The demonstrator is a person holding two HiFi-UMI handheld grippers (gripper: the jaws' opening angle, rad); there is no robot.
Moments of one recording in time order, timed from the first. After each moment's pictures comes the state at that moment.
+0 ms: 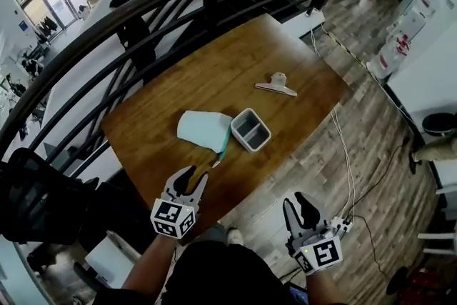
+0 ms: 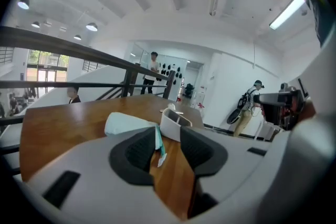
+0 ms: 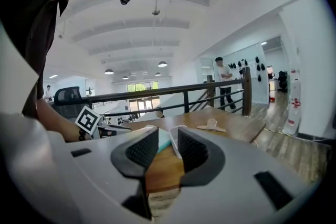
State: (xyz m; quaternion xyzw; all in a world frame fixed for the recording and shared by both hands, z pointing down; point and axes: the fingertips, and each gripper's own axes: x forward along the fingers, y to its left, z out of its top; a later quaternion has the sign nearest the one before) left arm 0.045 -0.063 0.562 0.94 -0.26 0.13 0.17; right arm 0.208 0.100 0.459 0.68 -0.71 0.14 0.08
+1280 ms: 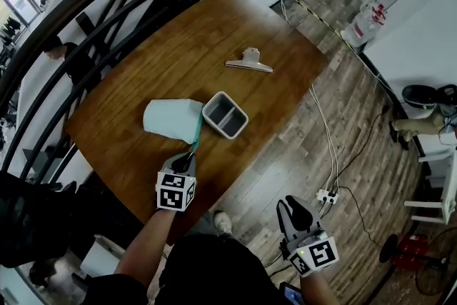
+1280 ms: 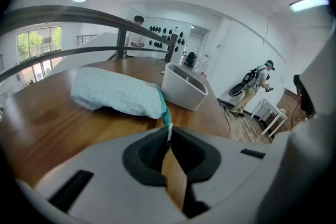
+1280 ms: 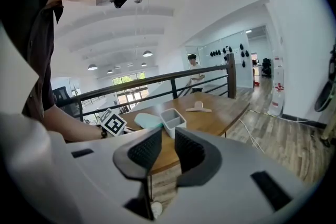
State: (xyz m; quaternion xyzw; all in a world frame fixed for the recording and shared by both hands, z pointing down) left arm 0.108 -0.074 0.675 0.90 -0.22 0.31 0.22; right arm 0.225 0.138 0.489 0.72 -0.65 0.23 0.09
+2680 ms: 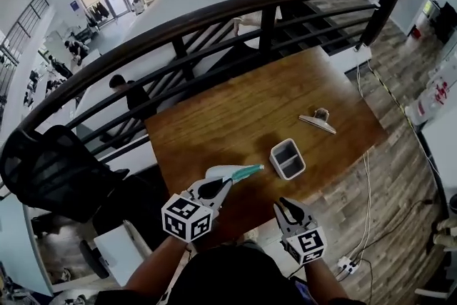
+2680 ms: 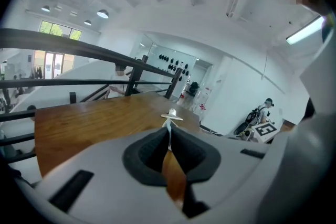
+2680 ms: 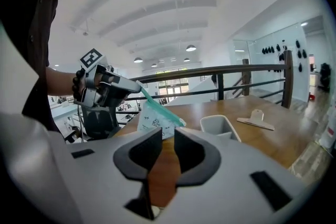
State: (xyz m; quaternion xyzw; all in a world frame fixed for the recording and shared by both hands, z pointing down) left arm 0.032 -0.082 0.482 0.92 -0.27 0.15 0.26; right arm 0.148 0.009 0.534 0.53 -0.82 0.16 0.15
